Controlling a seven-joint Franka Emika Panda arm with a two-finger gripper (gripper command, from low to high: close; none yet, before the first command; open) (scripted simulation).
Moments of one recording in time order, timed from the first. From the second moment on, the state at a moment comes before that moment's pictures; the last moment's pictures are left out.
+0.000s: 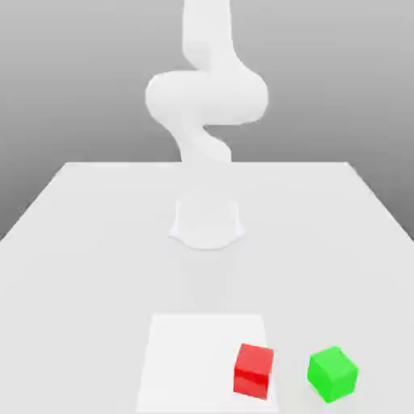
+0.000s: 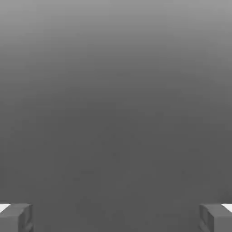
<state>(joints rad) -0.02 -0.71 0.03 -2.32 -0.01 2.34 0.85</state>
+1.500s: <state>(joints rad) 0.04 0.15 0.24 -2.50 -0.07 2.64 1.24</state>
